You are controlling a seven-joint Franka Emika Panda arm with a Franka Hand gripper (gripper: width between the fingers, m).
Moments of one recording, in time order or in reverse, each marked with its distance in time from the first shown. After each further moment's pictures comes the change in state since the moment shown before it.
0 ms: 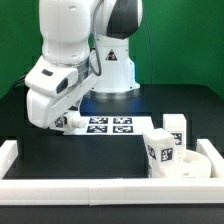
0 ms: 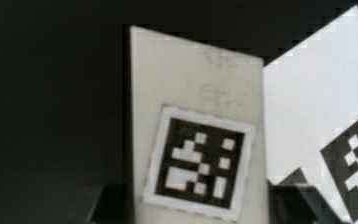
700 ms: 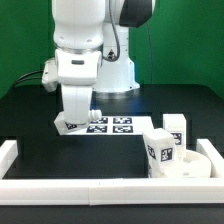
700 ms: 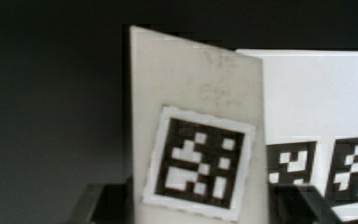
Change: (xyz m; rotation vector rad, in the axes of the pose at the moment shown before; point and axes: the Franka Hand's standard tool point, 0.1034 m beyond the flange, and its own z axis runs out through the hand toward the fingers) arm 0.034 0.011 -0.033 -0.091 0.024 -0.602
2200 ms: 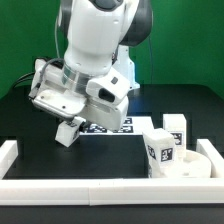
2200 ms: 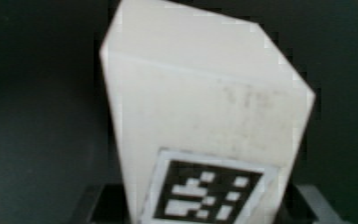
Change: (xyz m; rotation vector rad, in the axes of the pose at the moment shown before) arm -0.012 -0.009 0.036 0.206 -0.117 -1.172
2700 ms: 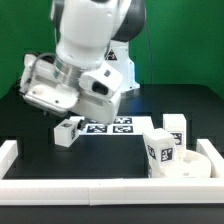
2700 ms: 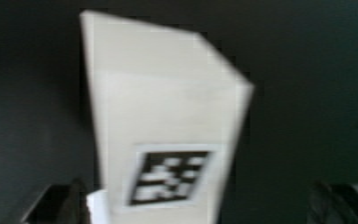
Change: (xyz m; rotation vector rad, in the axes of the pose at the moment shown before) arm -0.012 -0.024 -0.021 -0.029 -0.038 0.060
